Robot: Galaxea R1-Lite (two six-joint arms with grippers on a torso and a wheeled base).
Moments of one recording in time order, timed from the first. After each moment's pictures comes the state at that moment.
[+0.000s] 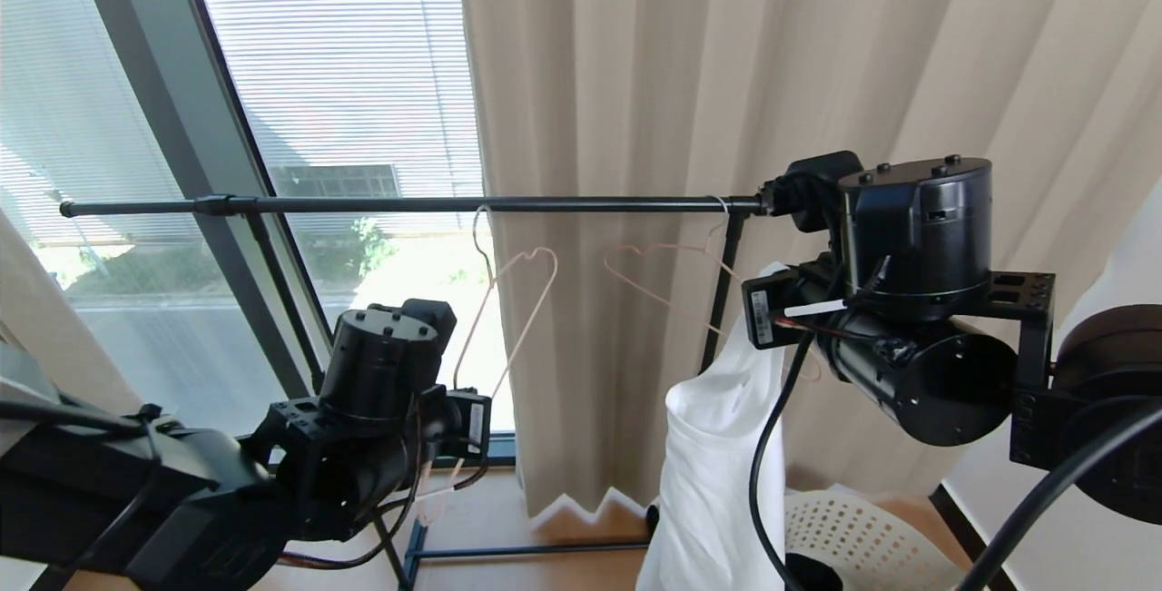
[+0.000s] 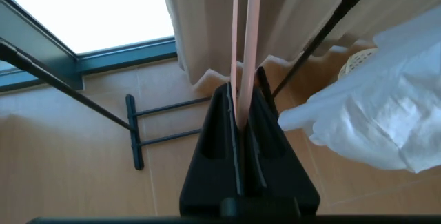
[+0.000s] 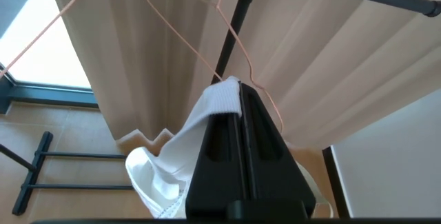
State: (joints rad) left arm -0.59 1.81 -0.65 -0.59 0.32 -0.19; right arm 0.73 1.70 -1.01 -0.31 -0.77 0.08
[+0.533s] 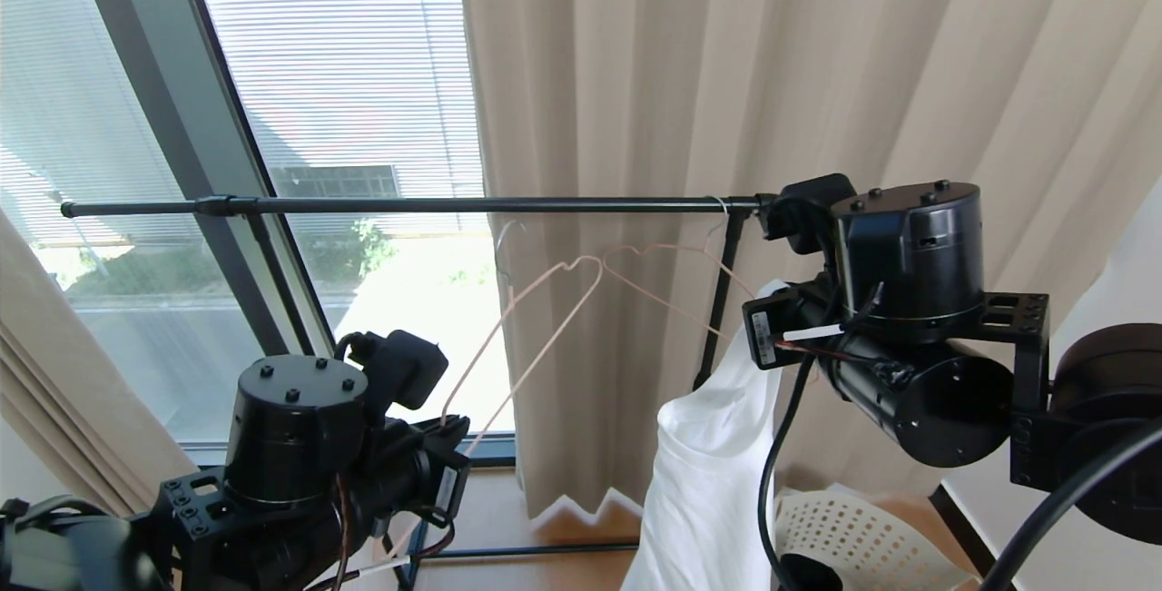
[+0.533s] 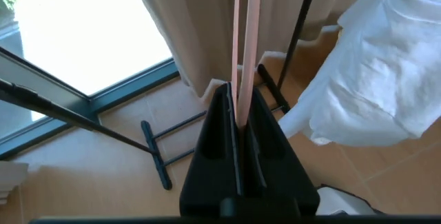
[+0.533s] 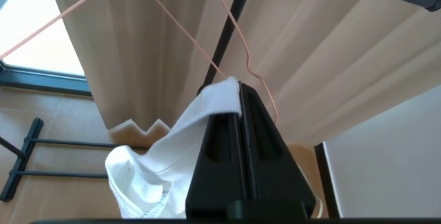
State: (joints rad) left arm -0.63 1.67 -0.43 -0.76 0.24 0.05; right arm 0.73 1.71 -0.97 -0.31 -0.77 0.06
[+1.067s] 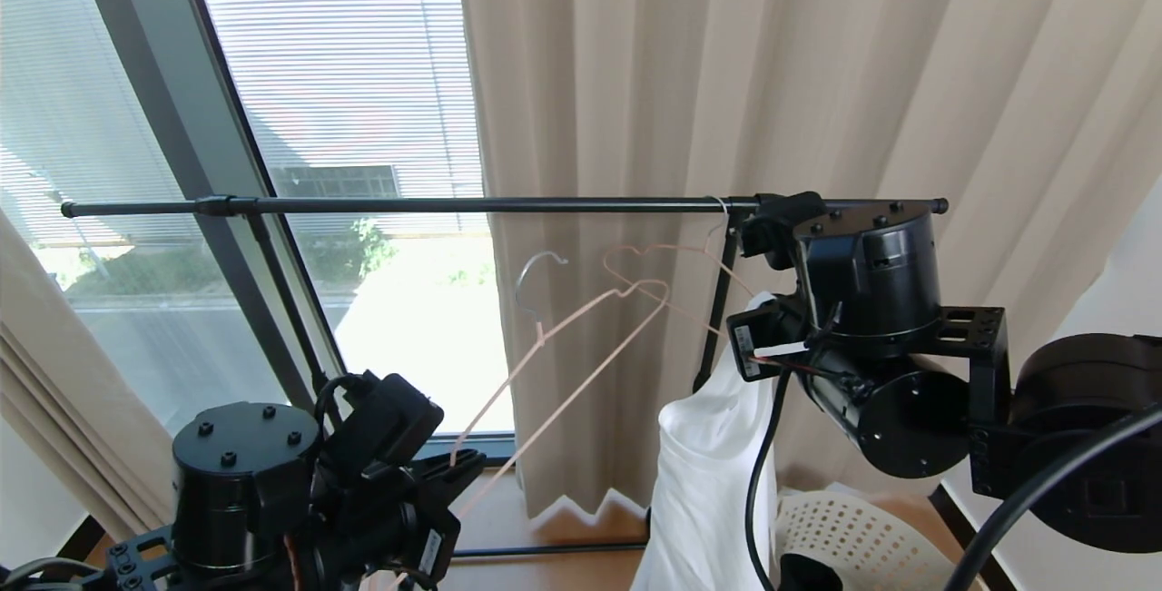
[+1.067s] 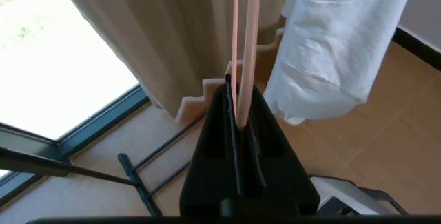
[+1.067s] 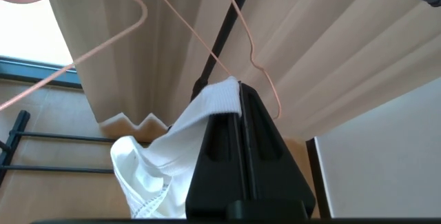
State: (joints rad) left arm -0.62 1.66 -0.26 -0.98 0.02 0.14; right arm 0.75 1.75 -0.97 -0.31 -0.81 0.06
